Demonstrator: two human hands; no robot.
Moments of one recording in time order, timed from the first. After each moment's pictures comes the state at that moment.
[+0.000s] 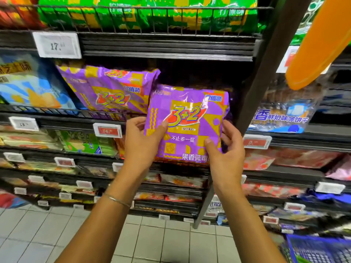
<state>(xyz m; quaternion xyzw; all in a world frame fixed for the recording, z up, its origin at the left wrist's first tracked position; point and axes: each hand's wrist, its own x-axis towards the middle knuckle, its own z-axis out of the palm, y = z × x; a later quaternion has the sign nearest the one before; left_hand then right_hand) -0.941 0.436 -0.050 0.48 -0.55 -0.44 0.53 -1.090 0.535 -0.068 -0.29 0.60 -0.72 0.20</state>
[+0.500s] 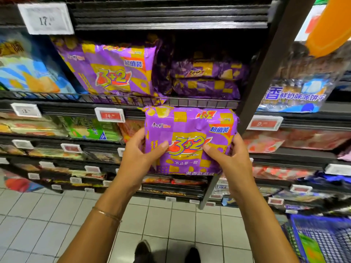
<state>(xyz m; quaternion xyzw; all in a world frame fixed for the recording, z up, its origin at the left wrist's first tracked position) -0.895 0.468 -0.101 0.38 -0.59 -0.57 0.43 -1.100 0.565 -0.112 -0.30 0.58 -0.67 0.36</state>
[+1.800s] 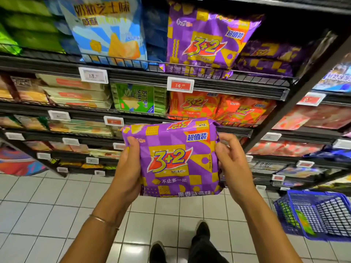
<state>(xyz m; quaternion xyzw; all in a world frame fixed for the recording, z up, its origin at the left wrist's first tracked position) -0.647 0.487 -0.134 0.43 -0.38 -0.71 0.42 -0.855 0.593 -0.108 -0.38 0.60 -0.61 0.35</state>
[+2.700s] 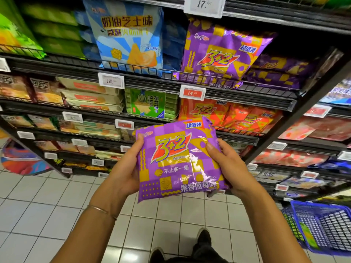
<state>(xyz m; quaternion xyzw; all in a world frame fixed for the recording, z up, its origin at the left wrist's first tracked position) -0.606 0.454 -0.133 0.39 -0.23 -0.85 0.27 -0.833 0.569 -0.083 -0.30 0.61 -0.53 0.50</state>
